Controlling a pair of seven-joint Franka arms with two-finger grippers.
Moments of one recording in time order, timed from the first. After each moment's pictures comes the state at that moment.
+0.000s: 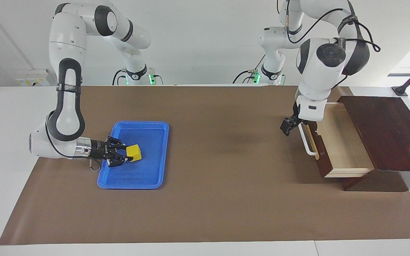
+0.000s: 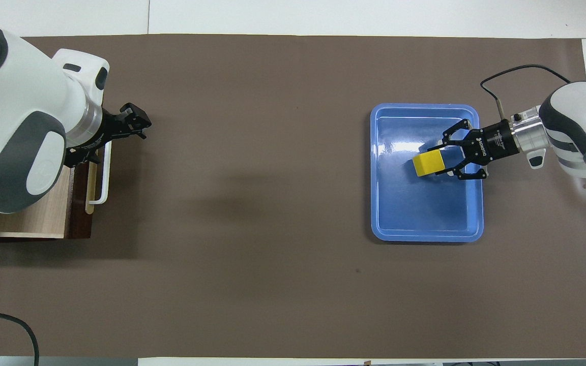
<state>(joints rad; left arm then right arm) -0.13 0.13 -0.16 -1.66 0.07 1.78 -0.86 -0.22 0.56 0.04 -1.67 0.79 1.71 0.79</state>
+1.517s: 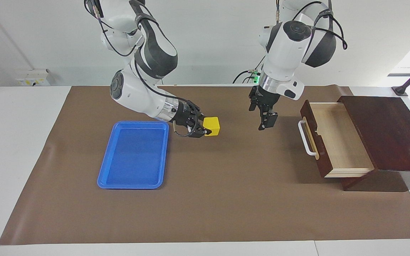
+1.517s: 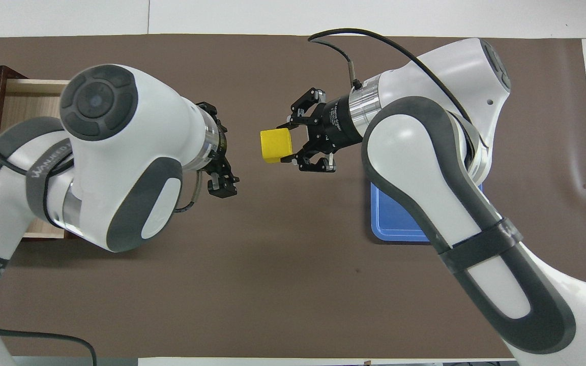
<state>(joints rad) -0.39 0.16 -0.17 -1.67 -0.07 1.96 -2.26 0.35 0.34 0.05 -1.57 0.83 2.01 1.53</state>
